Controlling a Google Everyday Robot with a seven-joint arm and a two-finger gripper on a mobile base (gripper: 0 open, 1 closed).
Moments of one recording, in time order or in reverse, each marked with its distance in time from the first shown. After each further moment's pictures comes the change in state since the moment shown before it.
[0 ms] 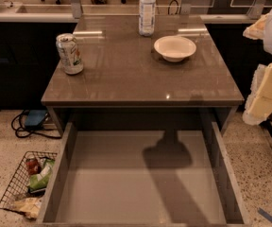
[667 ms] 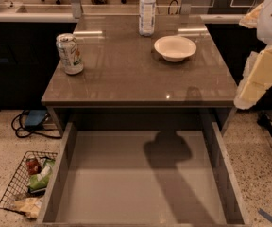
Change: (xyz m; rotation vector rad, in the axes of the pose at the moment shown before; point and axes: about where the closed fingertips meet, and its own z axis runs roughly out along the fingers) arm -0.006 -0.029 0.003 0.050 -0.030 0.012
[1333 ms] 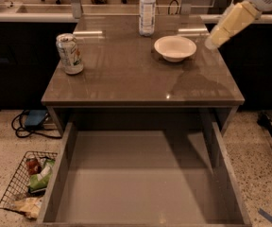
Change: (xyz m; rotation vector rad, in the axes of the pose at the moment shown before) arm -0.035 -0.140 0.029 0.182 -0.270 0.172
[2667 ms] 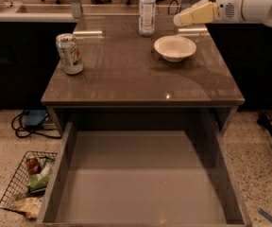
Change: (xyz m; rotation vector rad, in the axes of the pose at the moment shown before) arm -0.050 -0.072 0.074 0.166 -0.586 0.268
